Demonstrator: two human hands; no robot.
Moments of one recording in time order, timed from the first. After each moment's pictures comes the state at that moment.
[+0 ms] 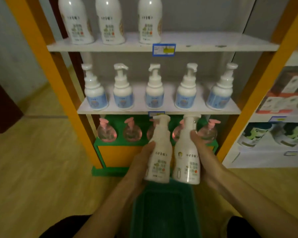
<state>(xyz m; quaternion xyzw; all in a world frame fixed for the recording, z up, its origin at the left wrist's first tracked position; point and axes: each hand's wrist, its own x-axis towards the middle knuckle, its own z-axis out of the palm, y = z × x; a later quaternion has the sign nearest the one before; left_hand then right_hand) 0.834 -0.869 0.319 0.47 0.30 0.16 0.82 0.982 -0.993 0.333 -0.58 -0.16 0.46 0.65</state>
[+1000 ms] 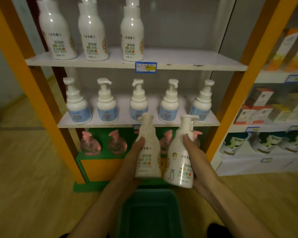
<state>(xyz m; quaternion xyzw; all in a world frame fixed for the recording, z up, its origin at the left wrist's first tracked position) 0.869 -0.864 0.354 0.45 0.23 0.19 0.84 0.987 -0.999 0.368 -0.59 -0.15 0.36 0.71</state>
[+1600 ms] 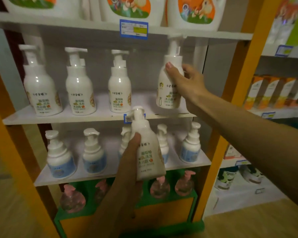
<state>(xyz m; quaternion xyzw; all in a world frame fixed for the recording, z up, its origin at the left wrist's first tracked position) 0.932 -0.828 0.466 0.45 0.11 0.27 0.84 1.088 -0.881 0.616 -0.62 -0.34 0.01 0.71</state>
